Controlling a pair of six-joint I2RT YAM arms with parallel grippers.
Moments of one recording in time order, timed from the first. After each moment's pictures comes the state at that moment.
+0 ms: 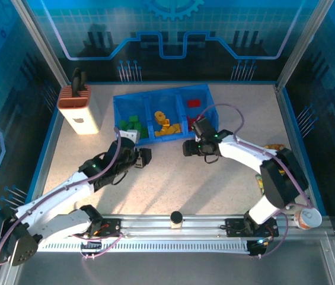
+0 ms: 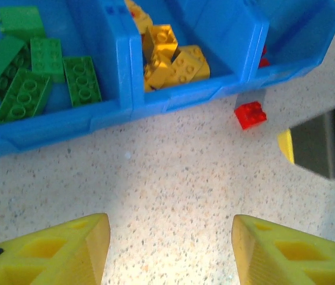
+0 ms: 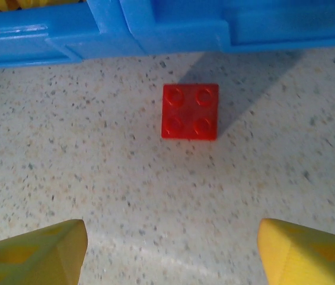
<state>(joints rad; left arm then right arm) -0.67 0.96 0.69 -0.42 -0.18 -0.55 0.57 1.63 1.04 -0.51 0.03 0.45</state>
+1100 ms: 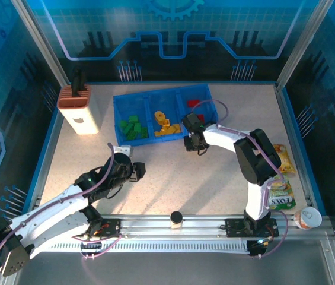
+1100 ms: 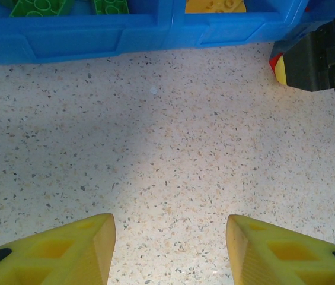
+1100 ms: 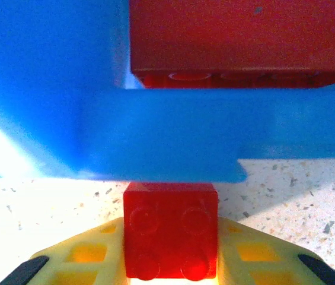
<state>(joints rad) -0.71 0.82 0.51 -0.45 -0.20 -0.67 0.55 1.92 1.24 -0.54 0.13 0.38</state>
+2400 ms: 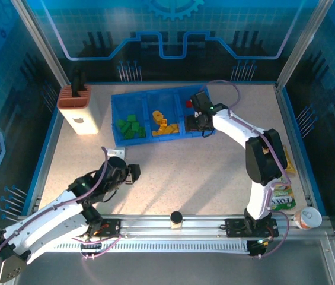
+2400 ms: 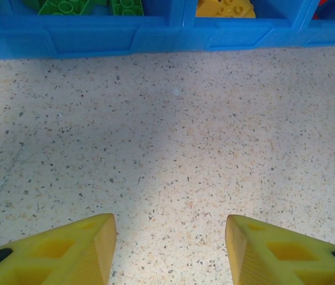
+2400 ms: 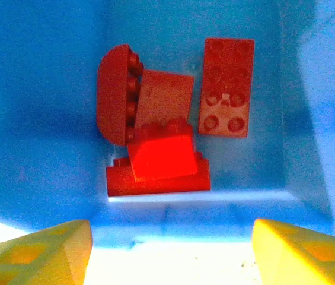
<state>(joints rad) -0.72 0.71 0.49 -0.53 -0.26 -0.67 0.45 1.88 1.46 -0.67 0.10 0.36</state>
